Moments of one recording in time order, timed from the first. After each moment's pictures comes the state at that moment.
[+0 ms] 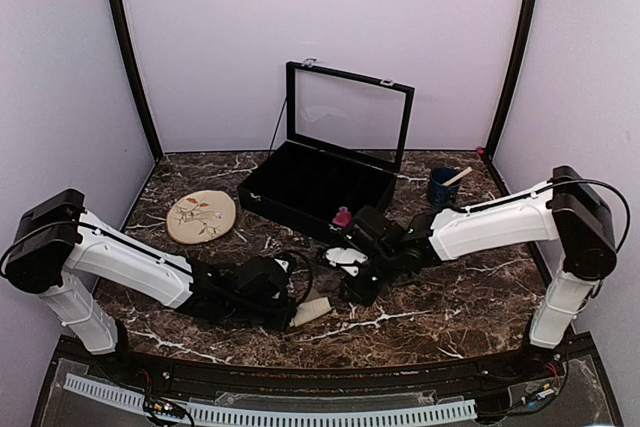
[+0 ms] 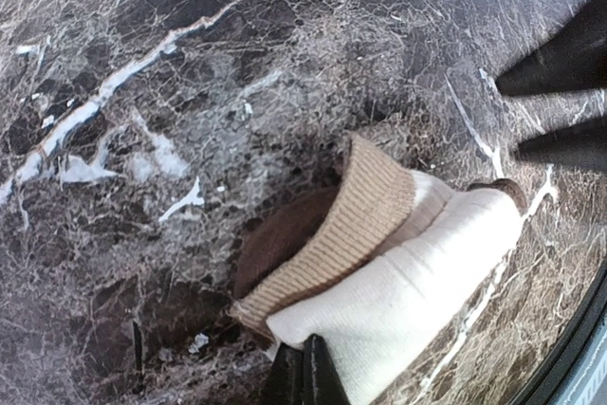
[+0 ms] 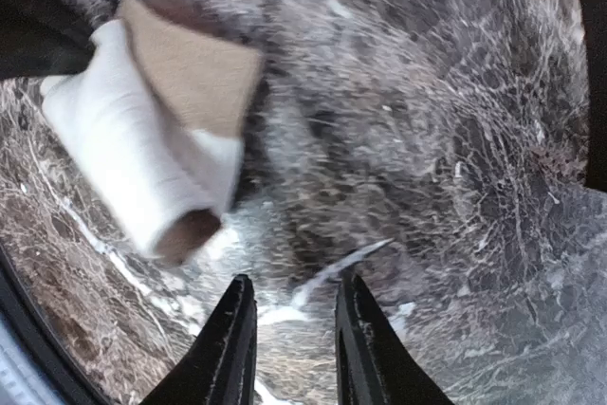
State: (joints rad) left arm -1.16 1.61 0.70 -0.06 -0.16 -0.76; right arm 1.03 1.76 1.07 -0.40 -0.12 0.03
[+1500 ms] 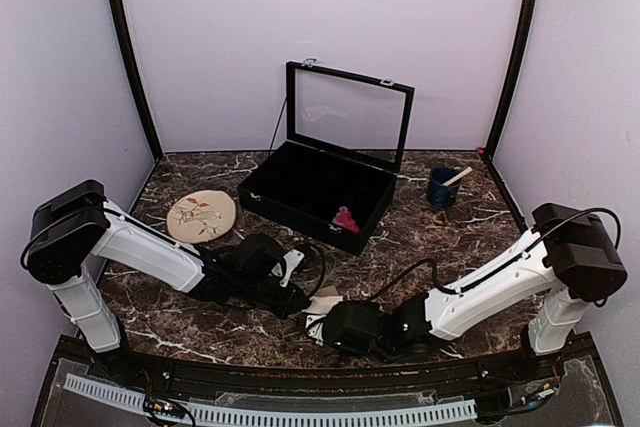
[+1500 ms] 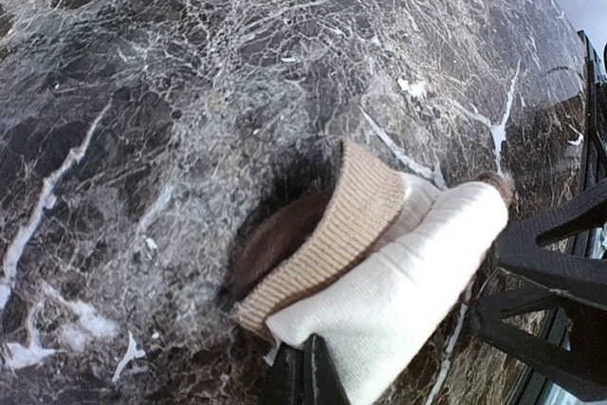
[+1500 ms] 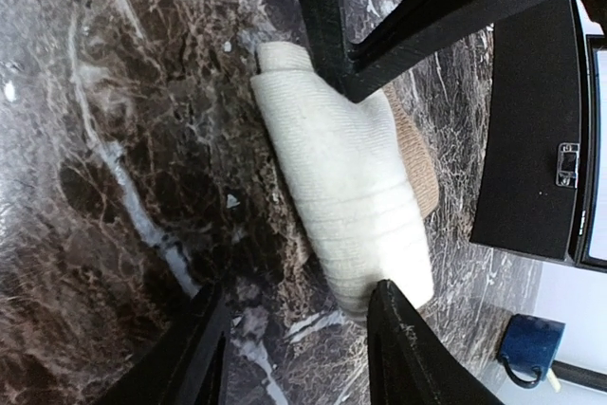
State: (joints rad) left arm -1.00 1.72 0.72 0.14 0.15 -0.41; right arm 1.47 1.77 0.85 -0.06 0.61 -0.29
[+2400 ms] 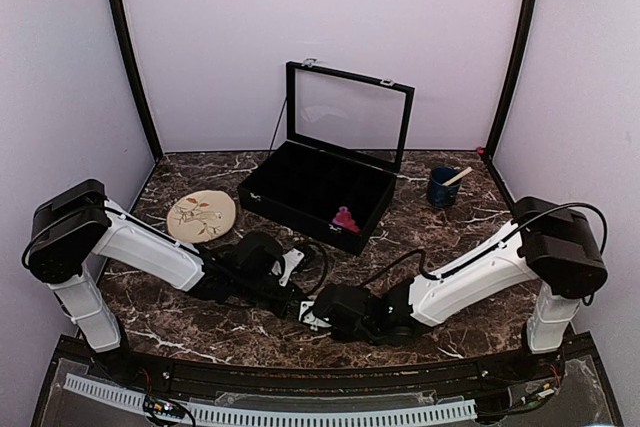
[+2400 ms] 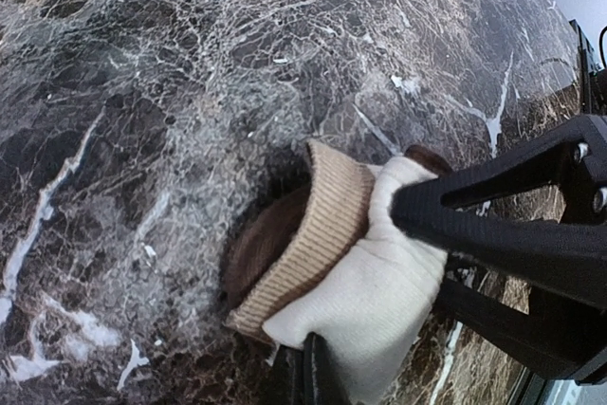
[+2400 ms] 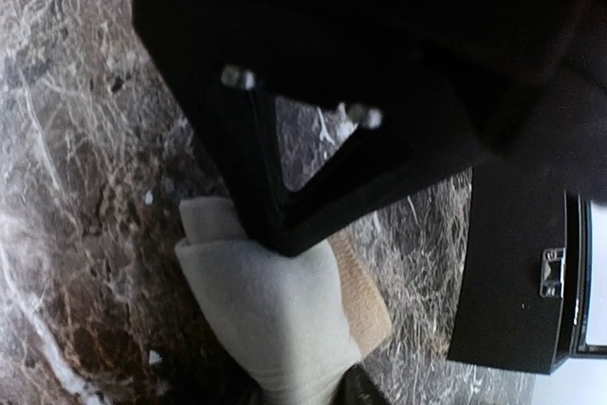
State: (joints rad) left arm -0.99 1.73 0.72 0.15 0.18 -0.37; right arm 1.37 1.86 0.92 -0.01 0.58 -0.39
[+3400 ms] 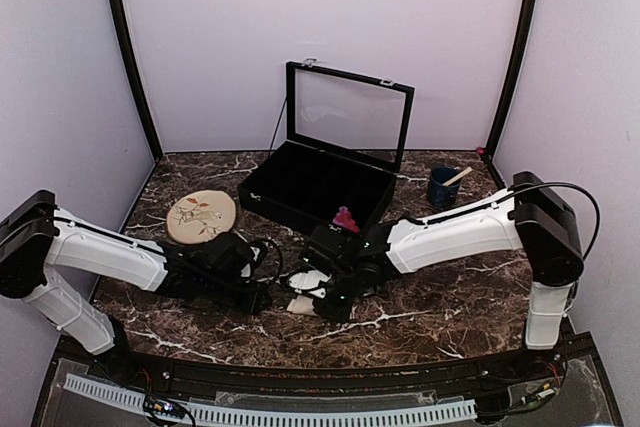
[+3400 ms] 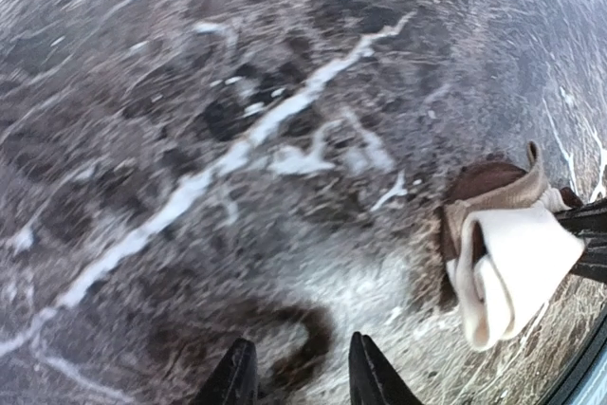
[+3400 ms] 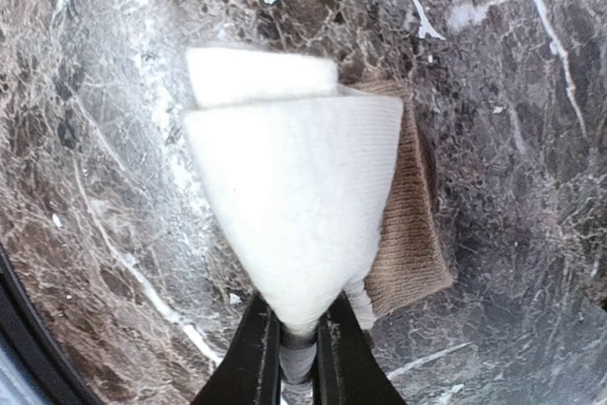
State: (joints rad) left arm -0.95 1.48 0.61 -0.12 -0.04 -0.61; right arm 1.19 1.93 1.27 -0.50 -0.02 -0.12
